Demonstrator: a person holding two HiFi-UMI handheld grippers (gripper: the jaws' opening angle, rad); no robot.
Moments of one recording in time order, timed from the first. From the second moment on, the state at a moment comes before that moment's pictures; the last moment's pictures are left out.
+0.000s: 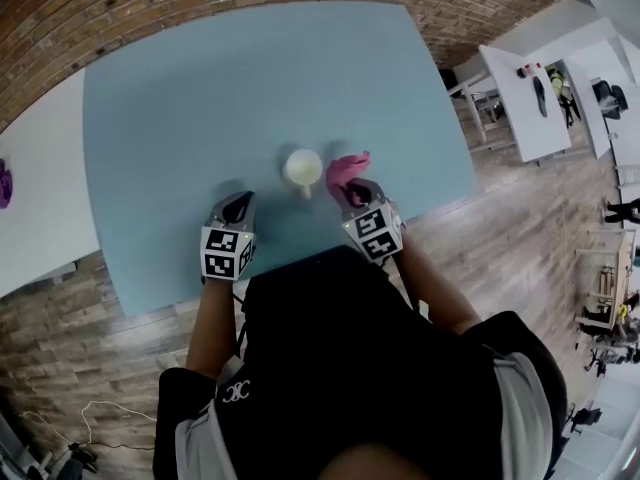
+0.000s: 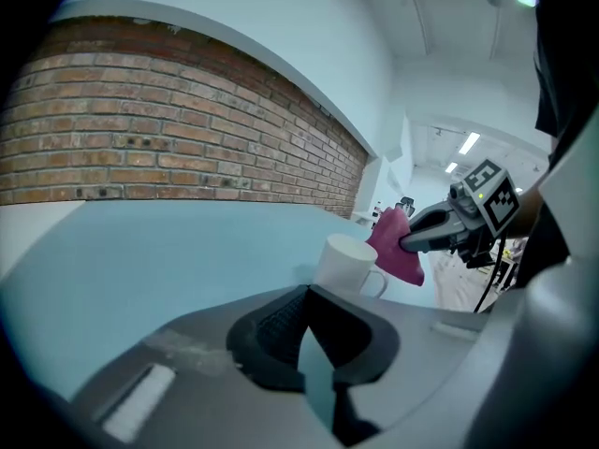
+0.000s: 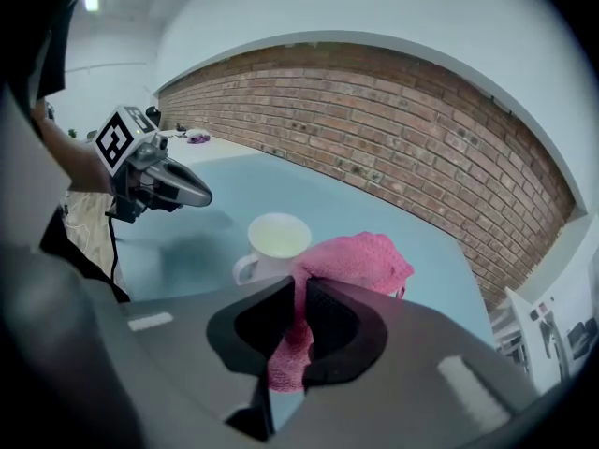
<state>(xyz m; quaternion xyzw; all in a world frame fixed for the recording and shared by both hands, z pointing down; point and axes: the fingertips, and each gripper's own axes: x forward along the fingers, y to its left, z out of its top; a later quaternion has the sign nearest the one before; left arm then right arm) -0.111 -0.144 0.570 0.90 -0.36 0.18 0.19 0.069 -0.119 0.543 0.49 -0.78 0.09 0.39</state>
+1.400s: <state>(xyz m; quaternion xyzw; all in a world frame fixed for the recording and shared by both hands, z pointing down) -0.064 -0.097 0.557 0.73 -0.63 0.16 0.22 0.265 -0.150 0.539 0.41 -0.87 0.08 0.26</state>
